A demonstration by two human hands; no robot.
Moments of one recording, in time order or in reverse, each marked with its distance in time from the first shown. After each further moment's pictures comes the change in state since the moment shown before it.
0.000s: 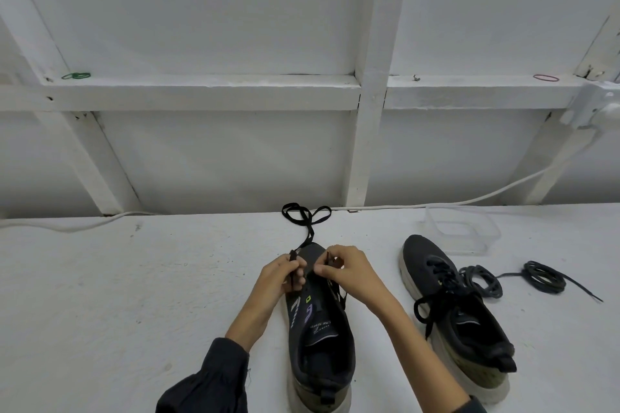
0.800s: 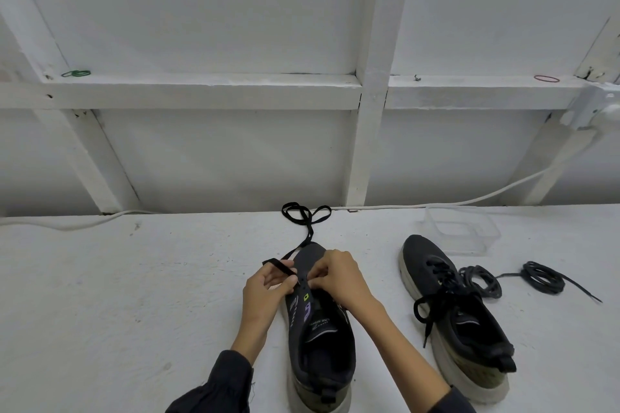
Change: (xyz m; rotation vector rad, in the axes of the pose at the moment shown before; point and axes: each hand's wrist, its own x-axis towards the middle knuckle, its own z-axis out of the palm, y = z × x) left_hand -0.001 -0.034 -0.009 0.037 0.256 0.131; right_hand 0.011 0.003 0.026 -0.306 0.005 0.058
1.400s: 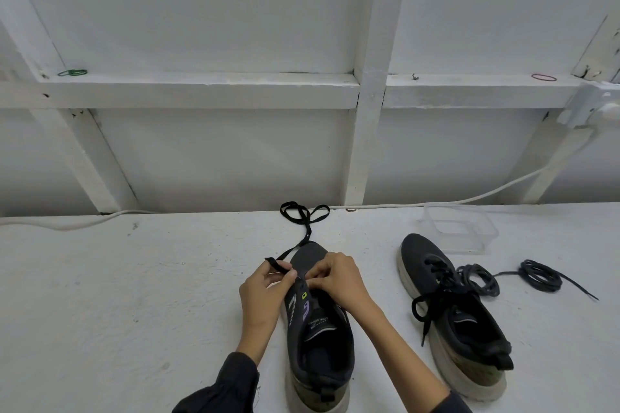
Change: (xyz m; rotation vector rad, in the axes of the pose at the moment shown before) left_hand -0.005 0.005 0.008 0.190 0.166 0.137; right_hand 0.000 0.012 0.008 0.127 0.048 0.011
